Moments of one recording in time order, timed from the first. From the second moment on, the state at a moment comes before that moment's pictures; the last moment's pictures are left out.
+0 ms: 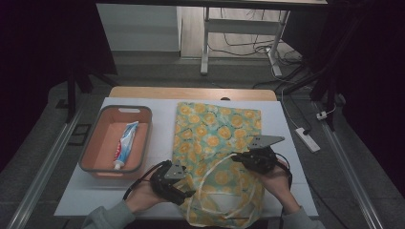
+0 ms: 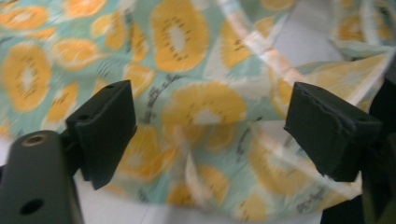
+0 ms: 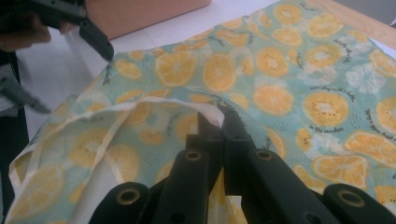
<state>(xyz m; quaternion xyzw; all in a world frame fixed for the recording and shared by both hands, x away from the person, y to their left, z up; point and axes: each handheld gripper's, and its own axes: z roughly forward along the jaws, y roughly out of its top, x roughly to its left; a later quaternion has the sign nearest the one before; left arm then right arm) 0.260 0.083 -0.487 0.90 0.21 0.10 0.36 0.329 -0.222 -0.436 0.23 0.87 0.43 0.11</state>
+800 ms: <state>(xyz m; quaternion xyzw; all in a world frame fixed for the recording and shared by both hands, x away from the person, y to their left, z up) 0.287 0.053 -0.508 0.92 0.24 0.11 0.30 0.330 -0.230 -0.441 0.24 0.87 0.43 0.10</state>
